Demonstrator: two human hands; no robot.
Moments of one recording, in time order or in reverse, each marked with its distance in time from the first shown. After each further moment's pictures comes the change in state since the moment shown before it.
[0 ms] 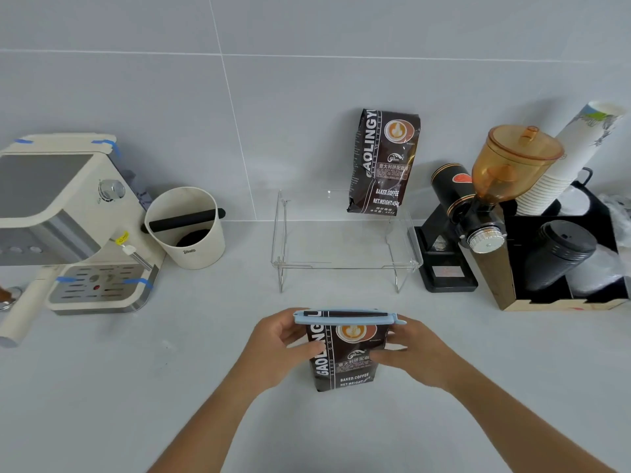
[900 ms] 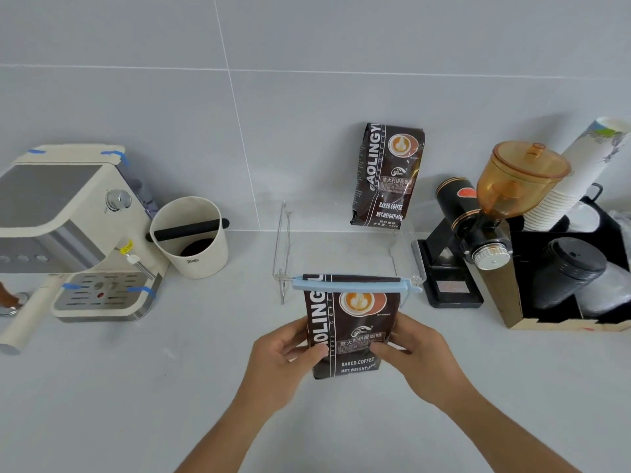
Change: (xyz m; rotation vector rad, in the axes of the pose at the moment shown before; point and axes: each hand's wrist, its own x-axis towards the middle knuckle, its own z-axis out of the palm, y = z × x) left_hand -0.009 0.011 0.018 -0.056 0.168 0.055; right_hand -0.009 -0.027 0.007 0.091 0.225 -0.096
